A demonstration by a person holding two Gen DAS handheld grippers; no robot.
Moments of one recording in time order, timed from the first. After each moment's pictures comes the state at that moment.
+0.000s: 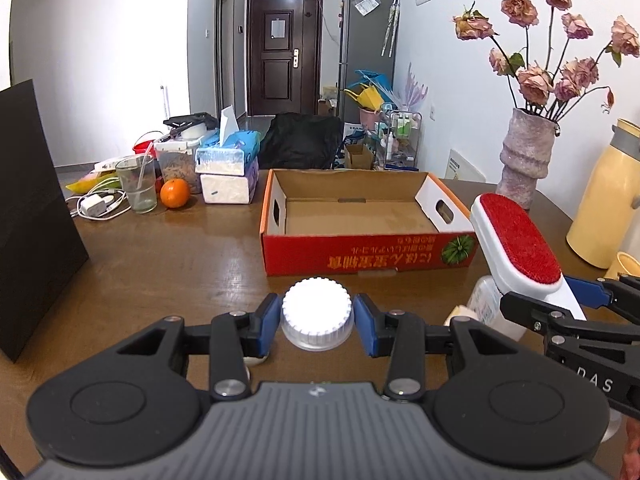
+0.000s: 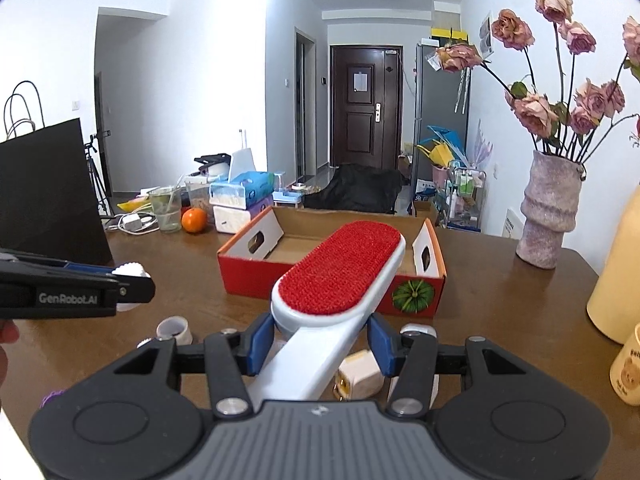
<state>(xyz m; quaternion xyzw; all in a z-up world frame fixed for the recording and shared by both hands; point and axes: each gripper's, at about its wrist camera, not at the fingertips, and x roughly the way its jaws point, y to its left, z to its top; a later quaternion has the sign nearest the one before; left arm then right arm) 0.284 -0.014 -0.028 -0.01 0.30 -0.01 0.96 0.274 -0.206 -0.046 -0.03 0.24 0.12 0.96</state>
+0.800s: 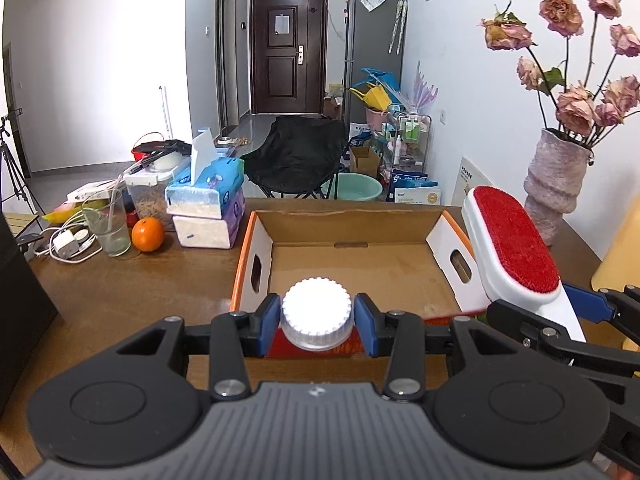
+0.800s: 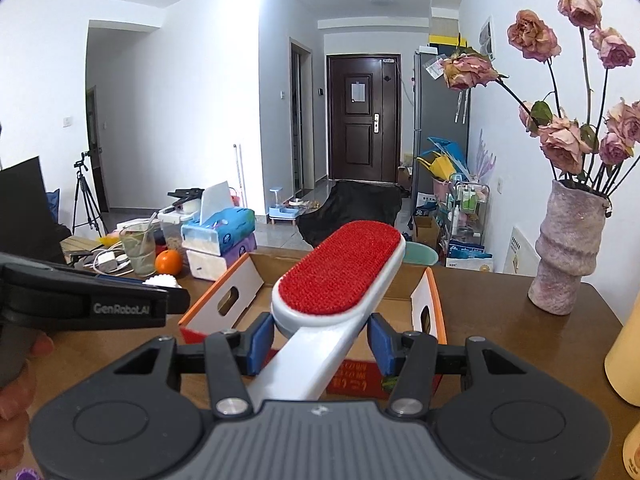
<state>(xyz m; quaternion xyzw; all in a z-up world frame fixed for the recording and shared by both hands) 0.415 -0.039 -0.002 0.00 0.30 0.00 0.95 0.389 -0.213 -0.018 -0.01 0.23 0.13 0.96</state>
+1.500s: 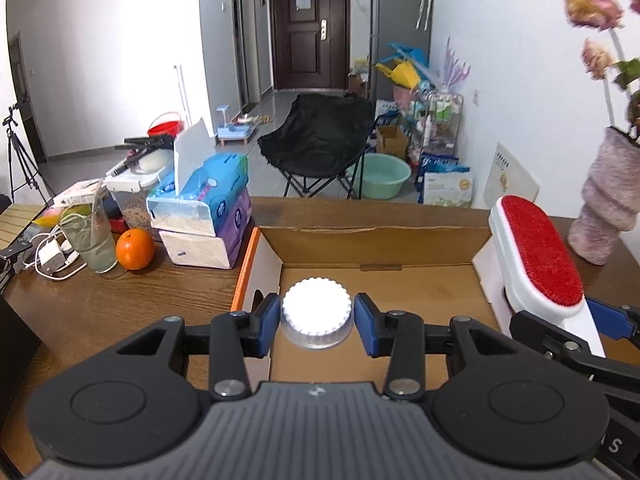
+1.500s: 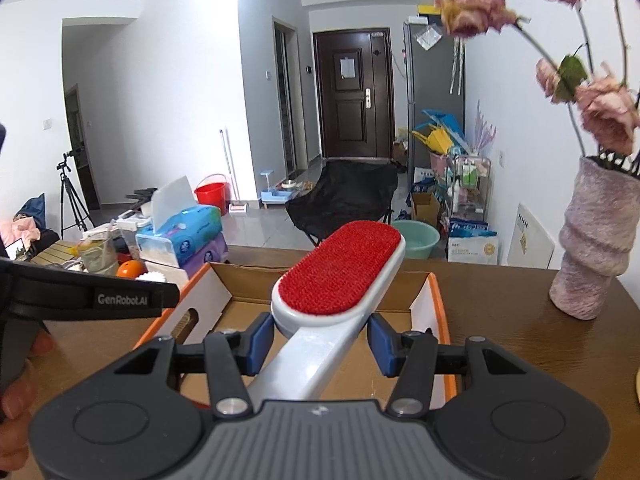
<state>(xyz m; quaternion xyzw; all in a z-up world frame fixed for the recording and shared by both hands) 0.541 -0.043 -0.025 0.00 0.35 0.04 0.94 0.512 -0.223 -0.039 0.01 0.27 0.12 0.95</state>
